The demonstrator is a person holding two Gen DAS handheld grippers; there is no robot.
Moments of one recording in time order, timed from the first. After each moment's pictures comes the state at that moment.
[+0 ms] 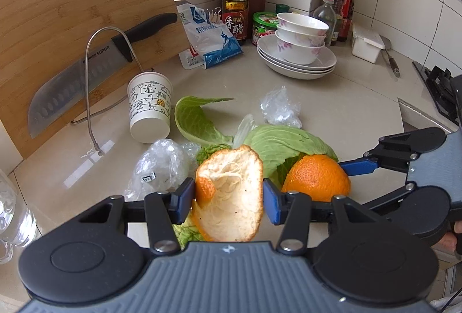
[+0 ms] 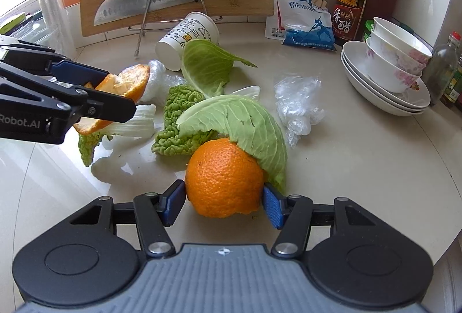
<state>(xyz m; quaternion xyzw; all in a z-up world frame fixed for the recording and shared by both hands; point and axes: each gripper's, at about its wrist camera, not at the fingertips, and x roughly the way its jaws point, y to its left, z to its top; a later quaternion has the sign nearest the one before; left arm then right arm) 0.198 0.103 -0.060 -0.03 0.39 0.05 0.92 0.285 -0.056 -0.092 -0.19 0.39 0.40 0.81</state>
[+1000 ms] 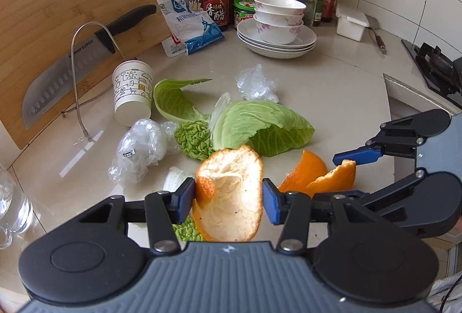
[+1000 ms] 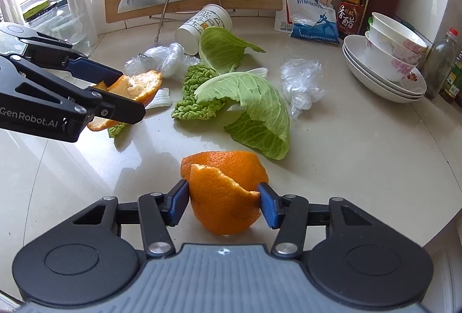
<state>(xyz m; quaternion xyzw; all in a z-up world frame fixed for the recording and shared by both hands) 0.182 0.074 -0.060 -0.01 0.41 0.03 0.91 0.263 -0.091 -0.089 -0.20 0.39 0.42 0.80</state>
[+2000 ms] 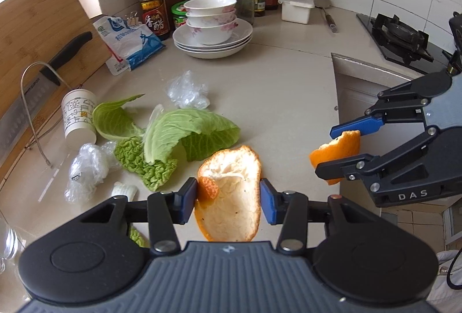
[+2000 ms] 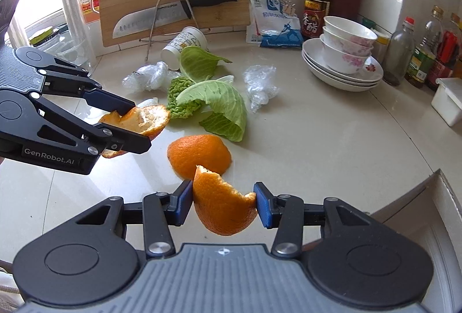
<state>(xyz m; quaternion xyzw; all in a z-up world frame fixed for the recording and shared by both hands) 0.183 0.003 -0.044 0.05 0.42 -0.05 0.90 0.248 -0.176 -0.053 -0.15 0.38 0.39 0.82</state>
